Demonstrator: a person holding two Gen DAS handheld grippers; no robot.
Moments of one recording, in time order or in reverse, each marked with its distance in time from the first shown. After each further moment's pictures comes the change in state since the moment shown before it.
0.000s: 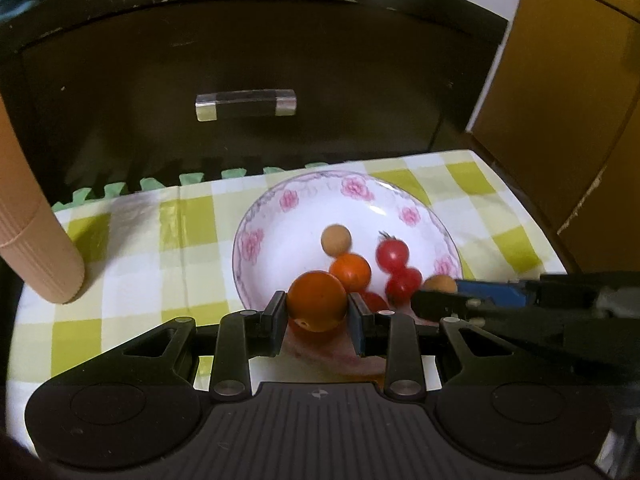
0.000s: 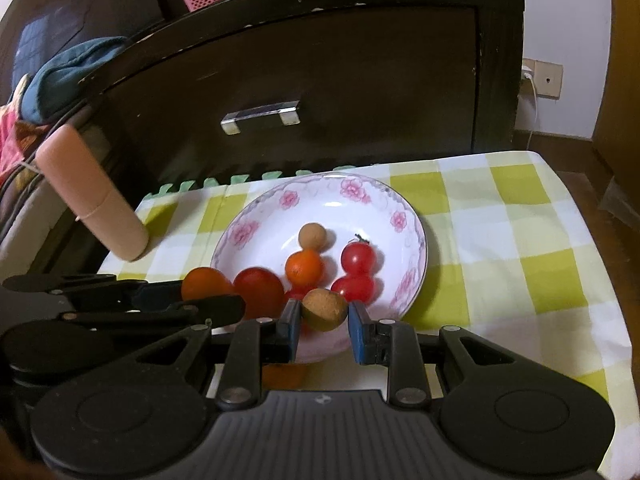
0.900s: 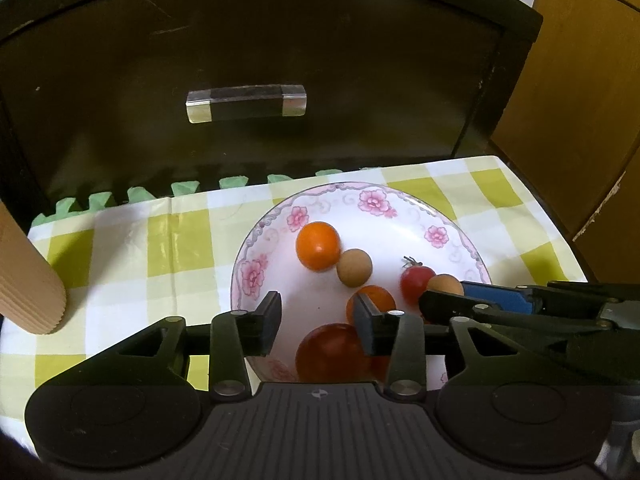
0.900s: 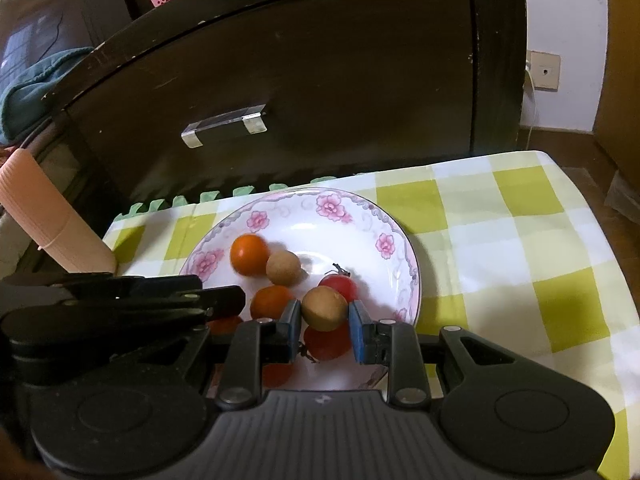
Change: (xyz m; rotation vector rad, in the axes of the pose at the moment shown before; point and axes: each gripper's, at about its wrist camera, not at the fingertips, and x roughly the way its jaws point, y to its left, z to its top) left arm 0.034 0.007 0.020 -0.004 0.022 0.013; right arm 0.037 -0.015 0.015 0.034 -0.009 -0.019
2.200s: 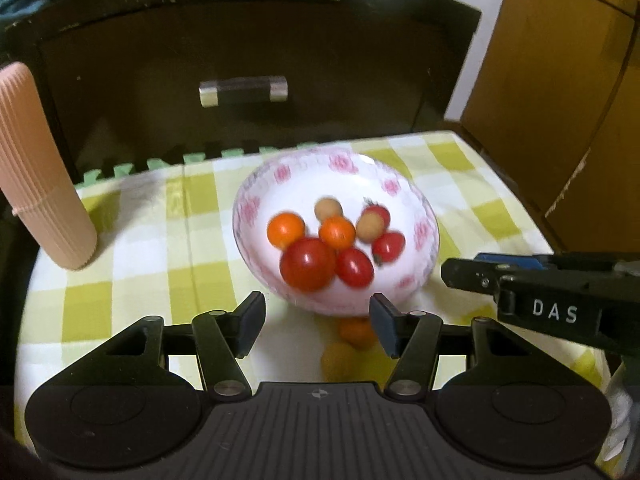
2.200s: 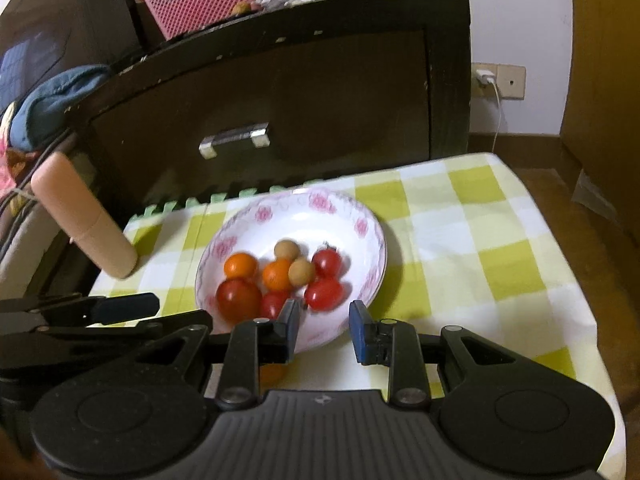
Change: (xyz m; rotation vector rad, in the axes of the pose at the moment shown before) left arm -0.065 -0.013 -0.050 0.031 0.006 -0.027; right arm -0.073 0.007 -0.029 0.019 -0.024 -0.039
